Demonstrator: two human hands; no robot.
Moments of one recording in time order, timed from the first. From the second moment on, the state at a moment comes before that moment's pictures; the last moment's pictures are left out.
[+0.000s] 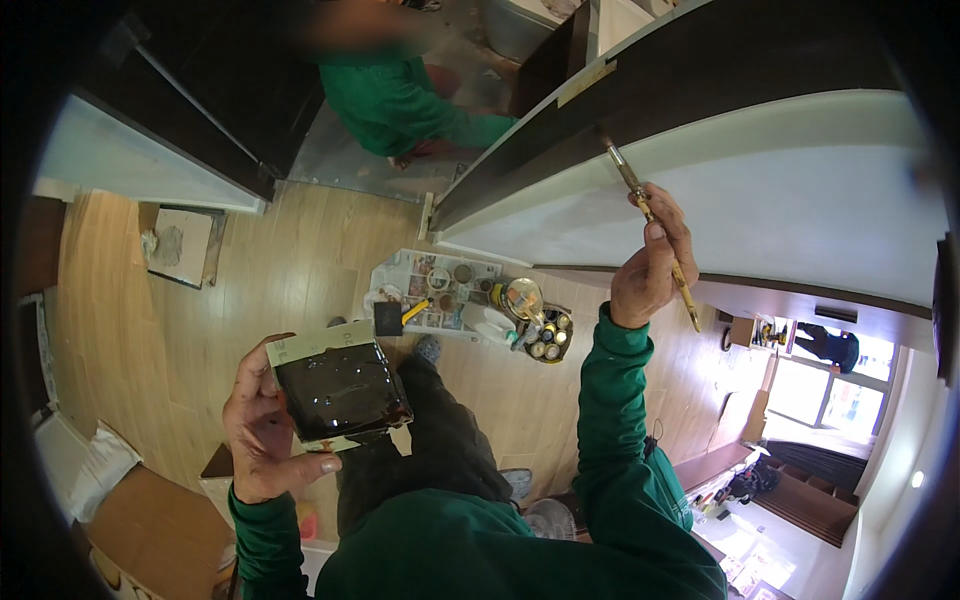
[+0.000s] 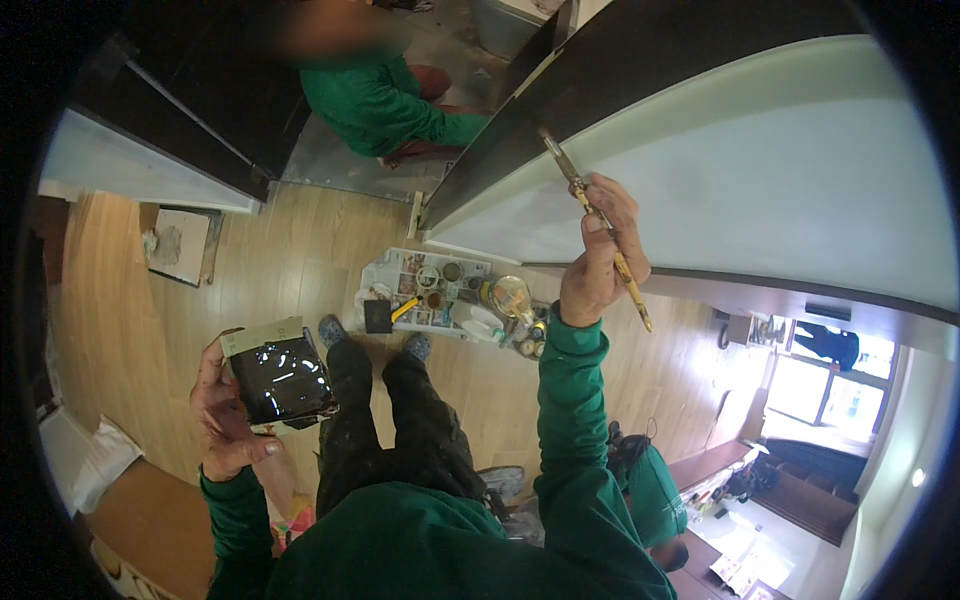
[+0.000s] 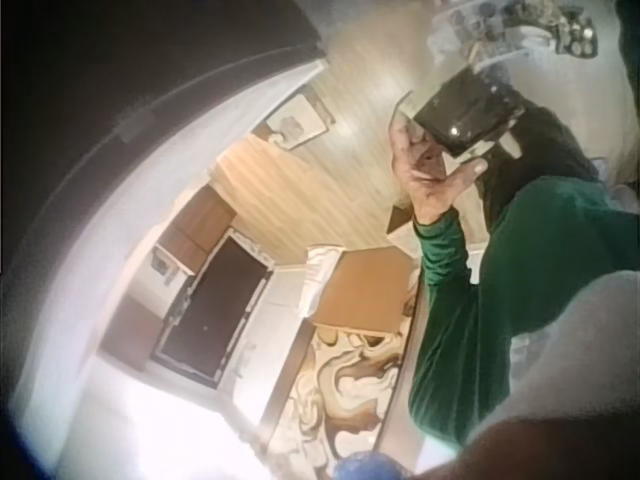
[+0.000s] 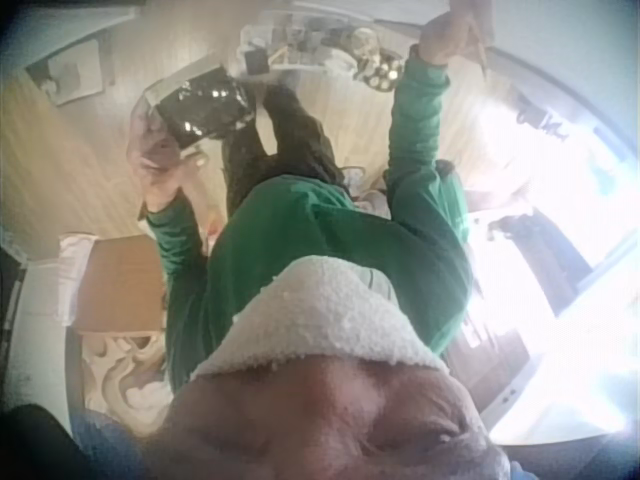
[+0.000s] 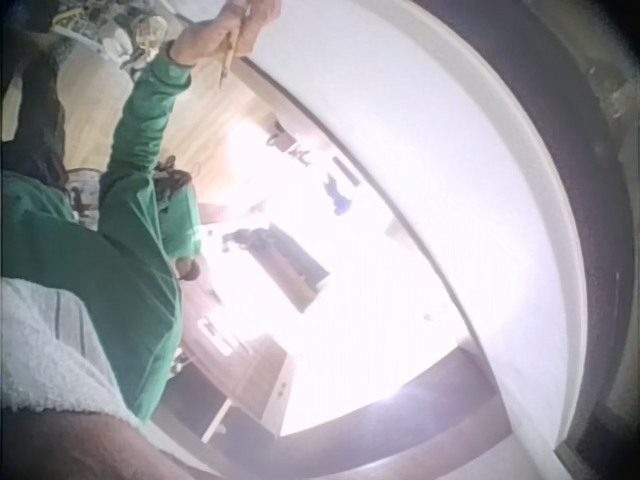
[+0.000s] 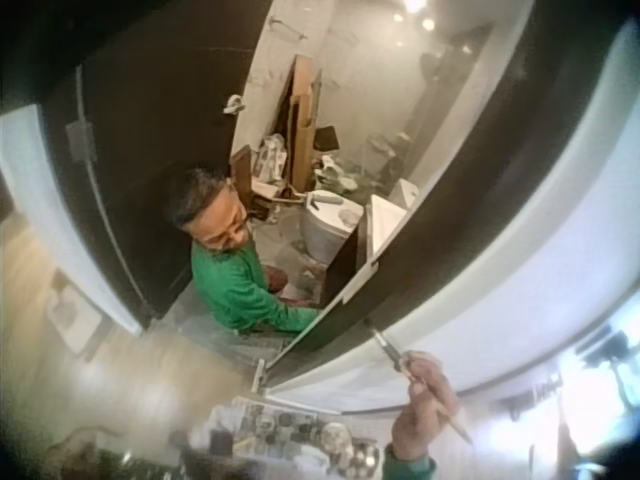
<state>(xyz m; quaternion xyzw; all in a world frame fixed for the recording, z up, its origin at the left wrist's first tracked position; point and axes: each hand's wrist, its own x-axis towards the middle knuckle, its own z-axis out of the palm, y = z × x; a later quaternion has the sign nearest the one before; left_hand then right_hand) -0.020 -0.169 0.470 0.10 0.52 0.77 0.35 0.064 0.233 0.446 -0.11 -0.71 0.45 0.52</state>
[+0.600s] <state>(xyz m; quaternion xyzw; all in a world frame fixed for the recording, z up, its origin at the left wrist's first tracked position) -0.015 -0.174 0.462 0.10 0.51 0.78 0.34 0.065 0.234 0.445 -0.10 -0.73 0.44 0.51</state>
